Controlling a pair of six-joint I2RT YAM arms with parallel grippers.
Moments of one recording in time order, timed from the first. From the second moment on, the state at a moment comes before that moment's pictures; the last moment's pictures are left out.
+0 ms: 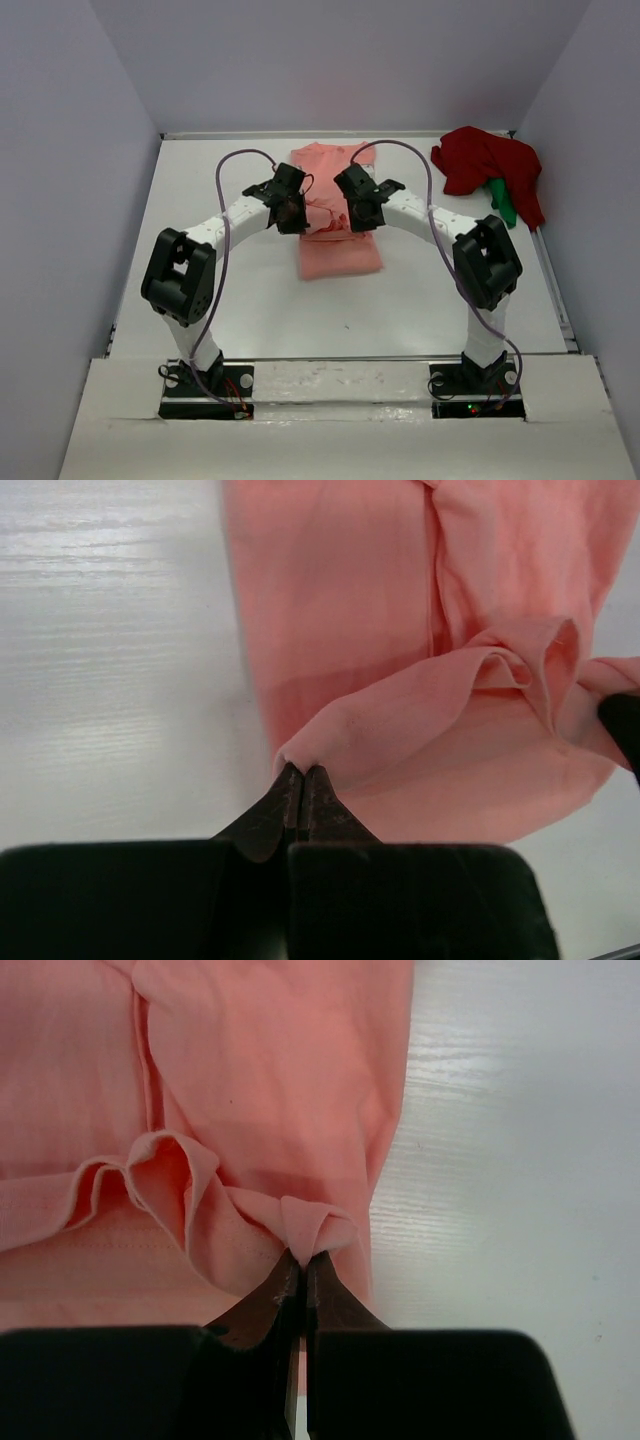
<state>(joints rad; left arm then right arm) -0.51 1.74 1.27 -0.51 -0.01 -0.55 0.66 1.94 1.53 -0.68 0.36 0.45</state>
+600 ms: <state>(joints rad) -0.49 1.89 1.47 -0.52 0.02 -0.47 0.57 2.08 1.66 -0.68 0.37 0.43</state>
